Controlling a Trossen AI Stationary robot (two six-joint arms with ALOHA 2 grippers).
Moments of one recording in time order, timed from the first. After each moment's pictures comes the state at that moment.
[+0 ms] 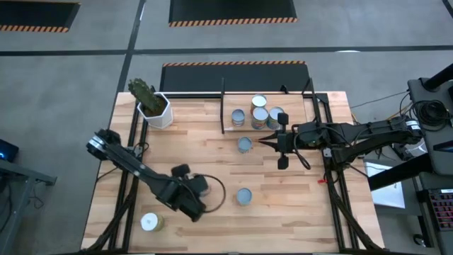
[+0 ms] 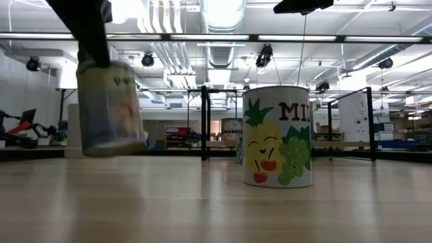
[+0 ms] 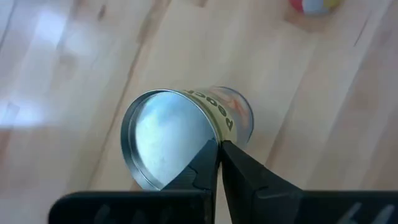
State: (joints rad) left arm -0.56 1.76 1.45 -1.15 -0.40 -0.93; right arm 0.11 1.03 0.91 -0.23 0.23 -0.34
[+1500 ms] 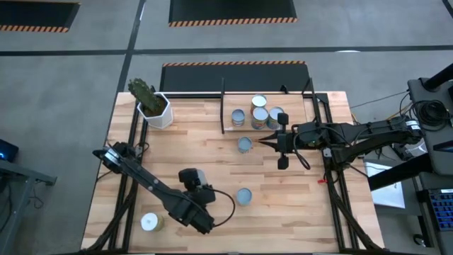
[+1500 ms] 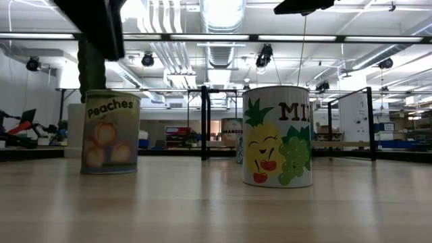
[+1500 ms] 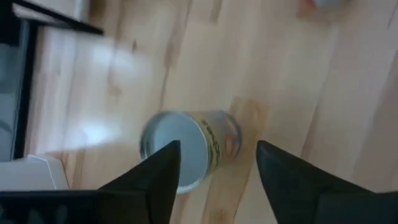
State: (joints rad) left arm -0.60 1.97 1.73 -1.42 -0.54 -0.84; right arm 0.11 1.03 0.91 -0.24 0.23 -0.33
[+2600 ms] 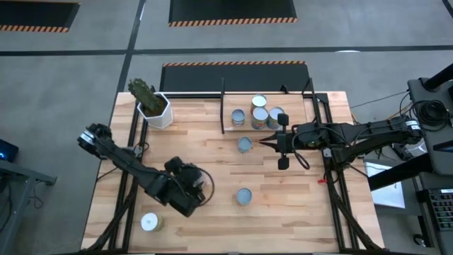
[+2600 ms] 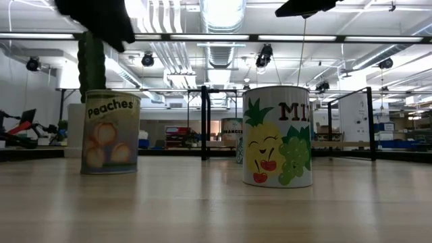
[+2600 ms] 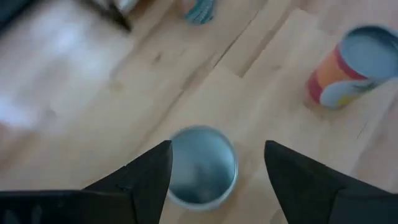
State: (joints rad) left arm -0.58 1.61 1.33 -1.09 -0.64 -1.17; right arm 0.11 1.03 0.91 -0.26 0.23 -0.30
